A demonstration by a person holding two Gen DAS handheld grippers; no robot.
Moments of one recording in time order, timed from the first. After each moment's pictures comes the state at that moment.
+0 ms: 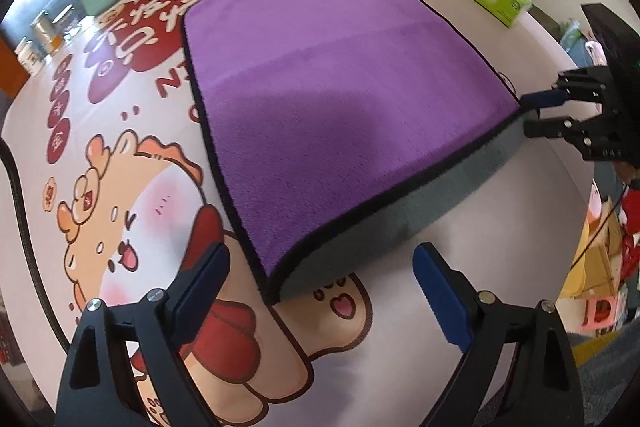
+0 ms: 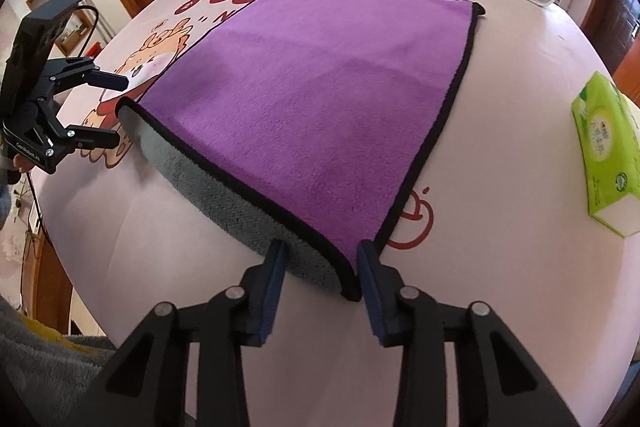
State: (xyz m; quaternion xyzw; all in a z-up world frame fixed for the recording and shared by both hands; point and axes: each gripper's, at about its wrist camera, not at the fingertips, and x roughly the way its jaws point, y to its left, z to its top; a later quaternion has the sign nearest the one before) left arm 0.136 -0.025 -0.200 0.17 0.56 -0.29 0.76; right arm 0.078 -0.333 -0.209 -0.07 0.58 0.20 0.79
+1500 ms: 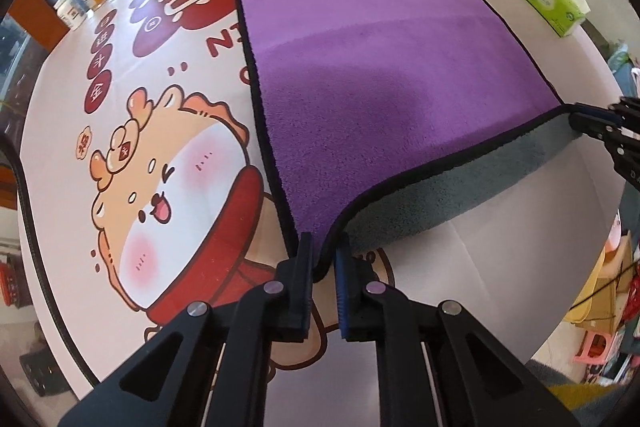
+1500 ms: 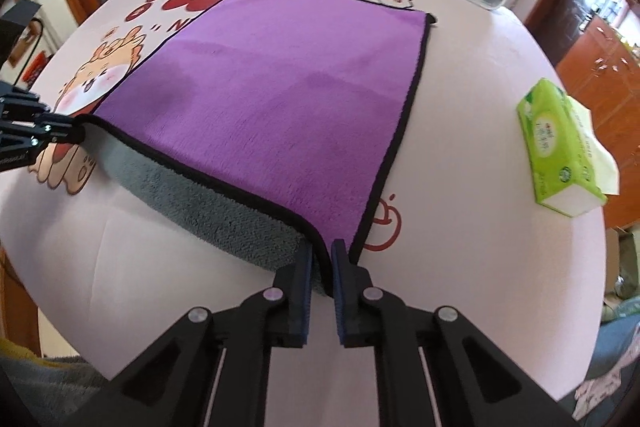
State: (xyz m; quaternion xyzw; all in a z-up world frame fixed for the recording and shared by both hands) left arm 0.138 -0.012 -0.194 0.17 0.60 -0.18 0.76; right arm 0.075 -0.306 -0.188 -0.11 0.57 0.06 0.81
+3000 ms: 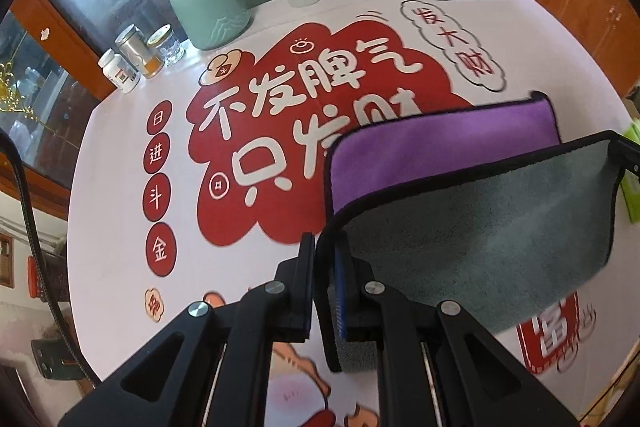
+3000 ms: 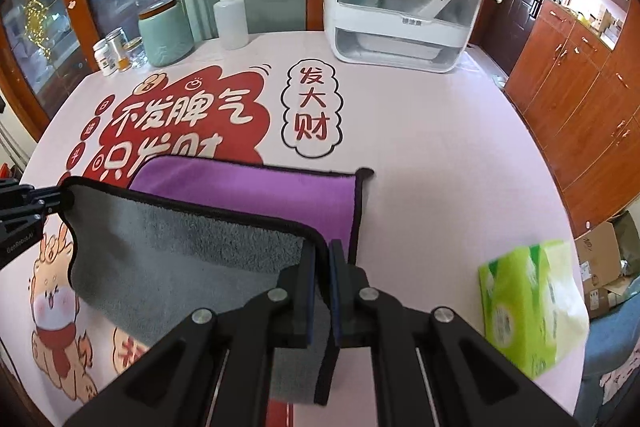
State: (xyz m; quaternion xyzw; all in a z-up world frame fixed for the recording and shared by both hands) left arm 0.343 -0.055 -0.145 0.15 0.55 -0.07 0.82; right arm 0.289 -0.347 -0.142 -0.03 0.52 0.00 0.85
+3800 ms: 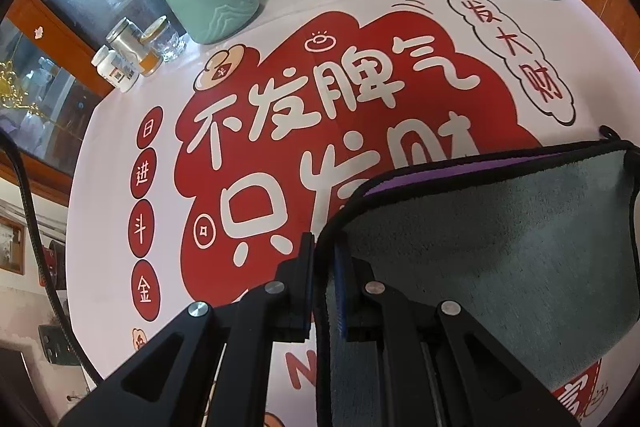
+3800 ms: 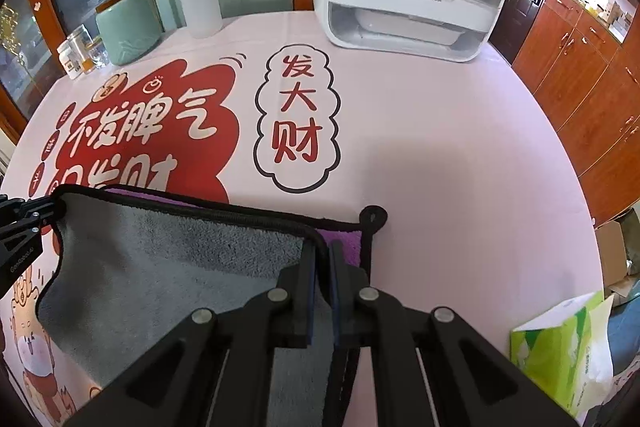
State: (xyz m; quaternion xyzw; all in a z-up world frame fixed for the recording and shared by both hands) left arm 0.411 -0.075 -0.195 0.15 0.56 -0.02 0.81; right arm 0.360 -0.351 -0.197 -0.02 0.55 -0.02 0.84
